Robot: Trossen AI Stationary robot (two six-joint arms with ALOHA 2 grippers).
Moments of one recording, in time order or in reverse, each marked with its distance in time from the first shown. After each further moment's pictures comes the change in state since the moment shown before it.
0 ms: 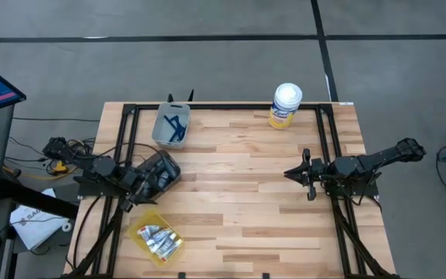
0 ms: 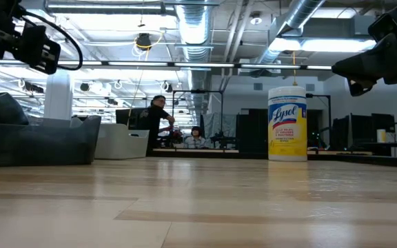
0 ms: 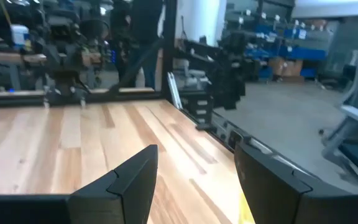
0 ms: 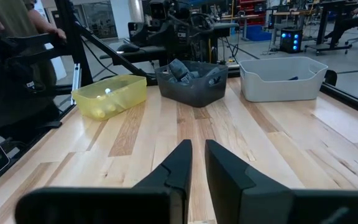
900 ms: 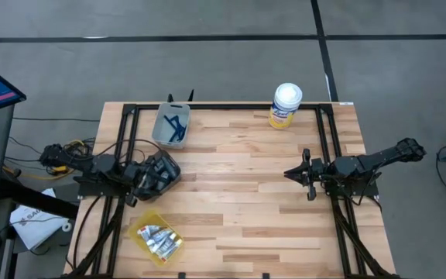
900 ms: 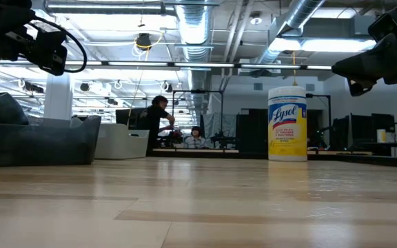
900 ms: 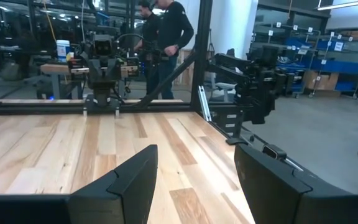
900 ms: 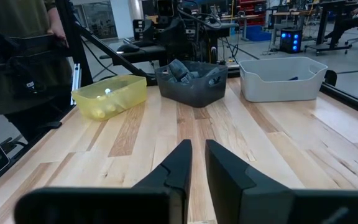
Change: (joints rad) left arm 0.132 -0.039 -0.002 0.019 0.000 0.000; right arm 0.000 0.000 0.000 0.003 0.000 0.000
